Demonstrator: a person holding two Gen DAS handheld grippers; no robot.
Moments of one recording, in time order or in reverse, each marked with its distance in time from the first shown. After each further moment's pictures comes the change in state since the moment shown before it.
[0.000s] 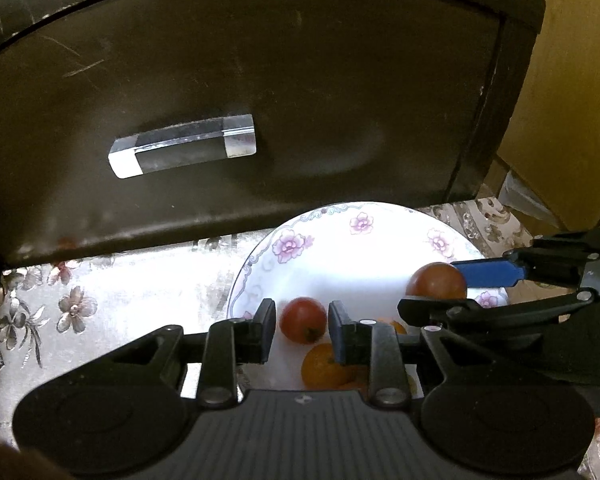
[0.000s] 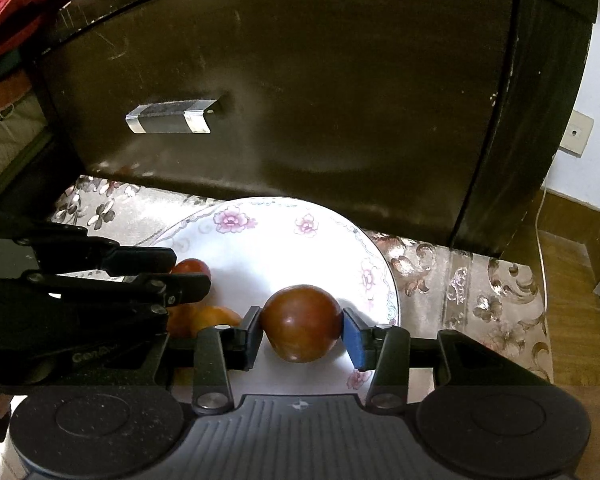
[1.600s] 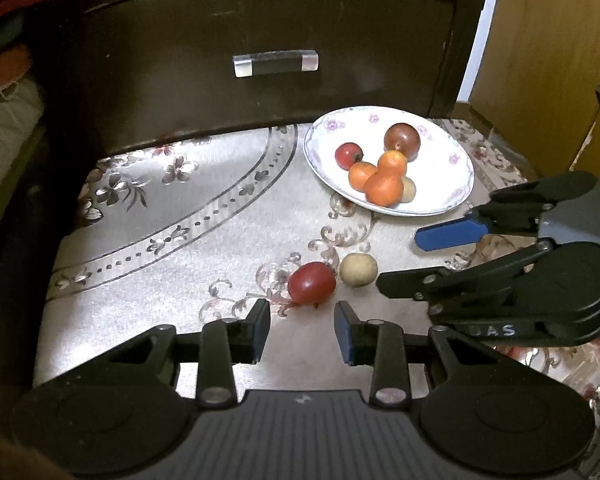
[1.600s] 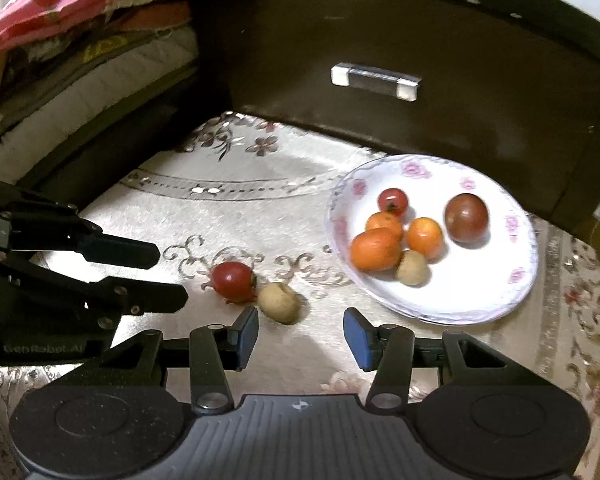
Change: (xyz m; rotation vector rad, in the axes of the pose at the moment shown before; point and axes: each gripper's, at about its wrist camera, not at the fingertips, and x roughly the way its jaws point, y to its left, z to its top) left arm -0.123 0.048 -0.108 0.004 0.075 -0.006; right arm -0.057 0.112 -0.060 -0.186 0.042 0.148
